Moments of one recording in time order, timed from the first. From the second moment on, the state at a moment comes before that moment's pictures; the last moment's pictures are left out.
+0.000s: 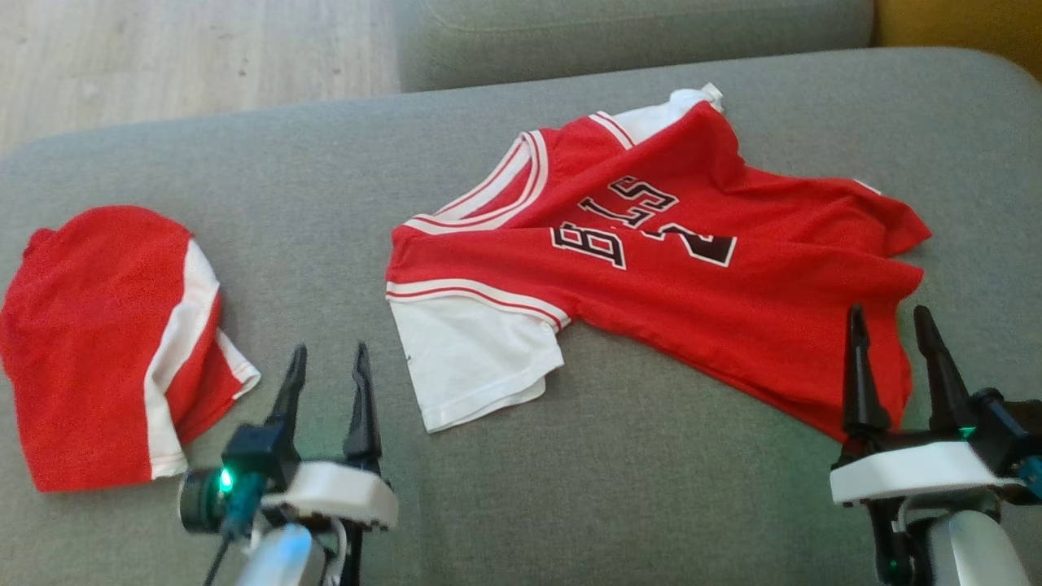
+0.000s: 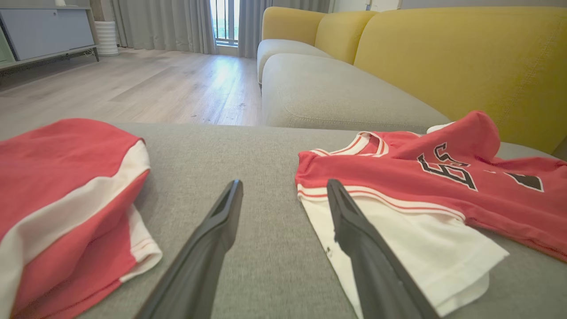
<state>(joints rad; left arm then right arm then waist) -0.18 0.10 -0.34 0.43 -0.37 0.12 -0.25 -0.01 -0.04 -0.07 0.15 0.17 0.12 -0.20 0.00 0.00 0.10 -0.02</state>
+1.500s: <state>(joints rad) -0.22 0.08 -0.46 0.54 -0.46 0.02 -0.03 -0.01 -0.04 -0.10 0.22 0.19 0.12 -0.21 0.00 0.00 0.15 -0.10</state>
